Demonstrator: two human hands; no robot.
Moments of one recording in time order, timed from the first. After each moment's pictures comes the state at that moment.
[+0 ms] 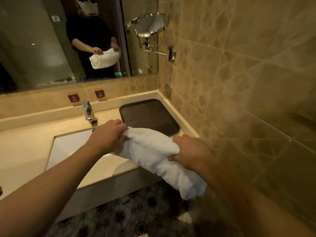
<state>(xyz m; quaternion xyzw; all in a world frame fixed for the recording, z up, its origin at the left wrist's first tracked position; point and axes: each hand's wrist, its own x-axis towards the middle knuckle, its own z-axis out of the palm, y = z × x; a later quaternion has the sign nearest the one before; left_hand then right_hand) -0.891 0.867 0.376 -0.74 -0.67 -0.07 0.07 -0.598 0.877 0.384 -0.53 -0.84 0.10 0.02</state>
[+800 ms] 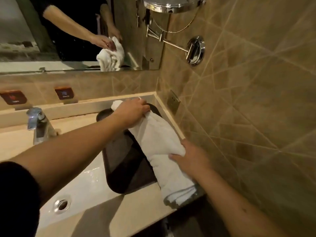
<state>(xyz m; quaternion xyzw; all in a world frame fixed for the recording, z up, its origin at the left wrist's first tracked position) -0.944 1.270 0.326 -0.83 -0.54 -0.07 0.08 -0.682 1.160 0.320 -0.66 -0.70 0.26 0.09</state>
